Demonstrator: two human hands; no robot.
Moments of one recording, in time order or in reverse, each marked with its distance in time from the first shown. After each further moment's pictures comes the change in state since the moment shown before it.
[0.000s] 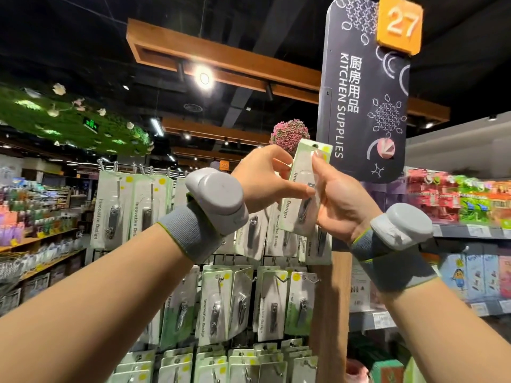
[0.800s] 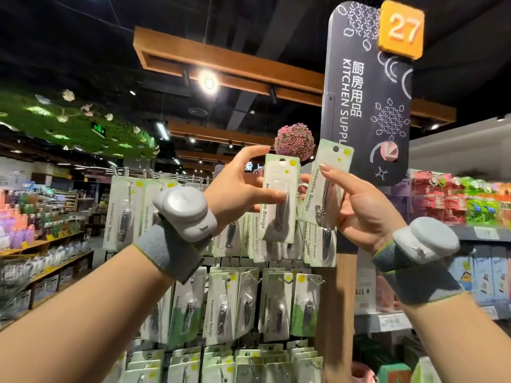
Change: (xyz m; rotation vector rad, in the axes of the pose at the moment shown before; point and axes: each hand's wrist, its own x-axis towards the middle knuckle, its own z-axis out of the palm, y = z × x) left_hand -0.023 -0.018 -0.023 -0.370 -0.024 -0.088; right_hand -0.020 -0.006 -0.020 -0.087 0.025 -0.088
